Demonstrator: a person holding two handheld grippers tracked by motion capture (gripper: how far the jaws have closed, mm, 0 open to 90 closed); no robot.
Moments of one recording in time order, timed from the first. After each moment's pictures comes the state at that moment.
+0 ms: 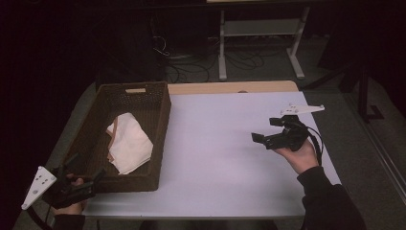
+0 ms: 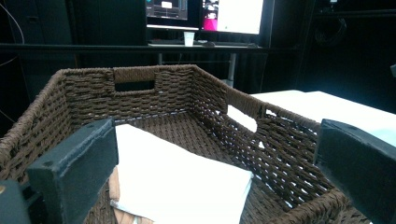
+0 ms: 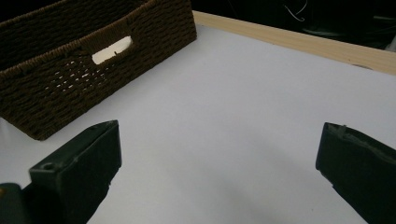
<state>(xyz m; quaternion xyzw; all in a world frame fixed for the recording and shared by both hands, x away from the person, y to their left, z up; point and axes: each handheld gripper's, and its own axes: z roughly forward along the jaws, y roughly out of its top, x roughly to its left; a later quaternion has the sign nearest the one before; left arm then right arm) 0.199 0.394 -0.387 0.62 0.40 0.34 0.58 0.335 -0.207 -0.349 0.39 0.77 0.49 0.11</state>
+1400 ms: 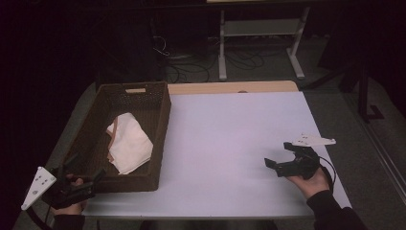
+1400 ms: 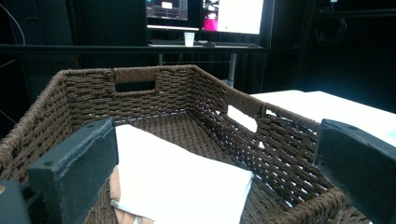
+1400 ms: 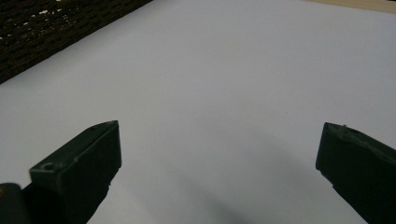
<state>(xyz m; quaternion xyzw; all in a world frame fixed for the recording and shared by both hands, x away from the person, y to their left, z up) 0.198 0.394 -0.387 0.62 0.40 0.34 0.58 0.284 -0.237 -0.409 0.42 0.77 0.46 0.14</state>
